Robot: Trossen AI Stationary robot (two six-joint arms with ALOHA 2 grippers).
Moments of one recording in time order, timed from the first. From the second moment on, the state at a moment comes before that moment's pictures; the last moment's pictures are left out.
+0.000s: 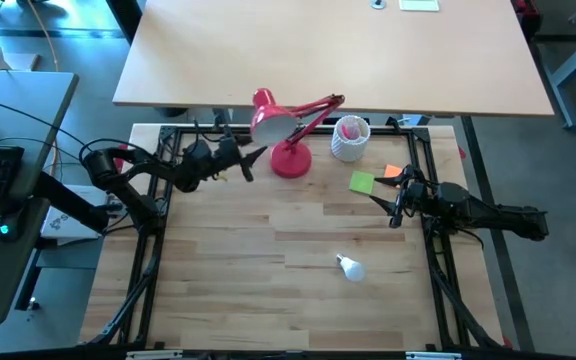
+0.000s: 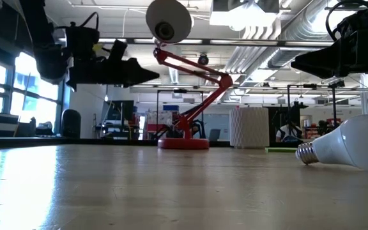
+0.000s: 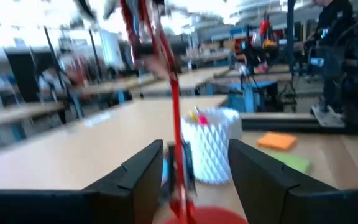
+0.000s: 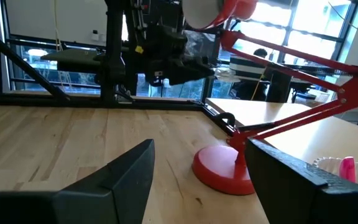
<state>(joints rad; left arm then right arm) 0.56 1.60 0.40 1.35 0.10 0.16 -0.10 0.01 0.01 0.04 0.19 -0.16</state>
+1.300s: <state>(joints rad) 0.58 1.84 0.65 1.54 0.03 0.08 -0.10 0.01 0.01 0.04 0.19 -0.16</state>
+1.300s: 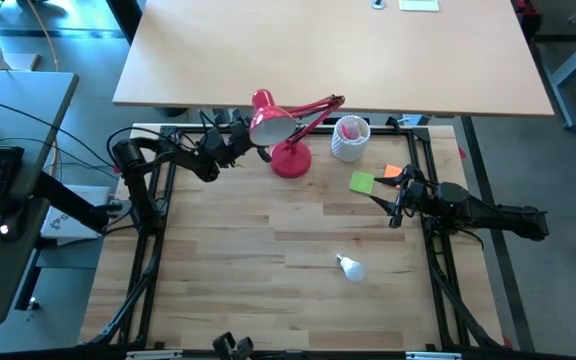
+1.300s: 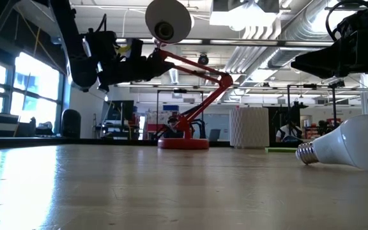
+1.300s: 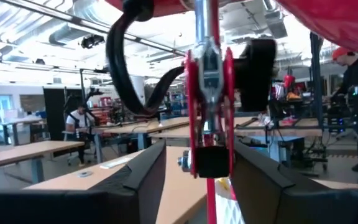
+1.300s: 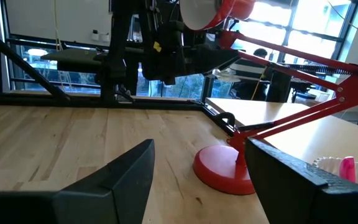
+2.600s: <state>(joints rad) 0.41 1.42 0.46 1.40 0.00 -0.05 -0.10 0.01 0.01 0.04 0.19 -0.16</state>
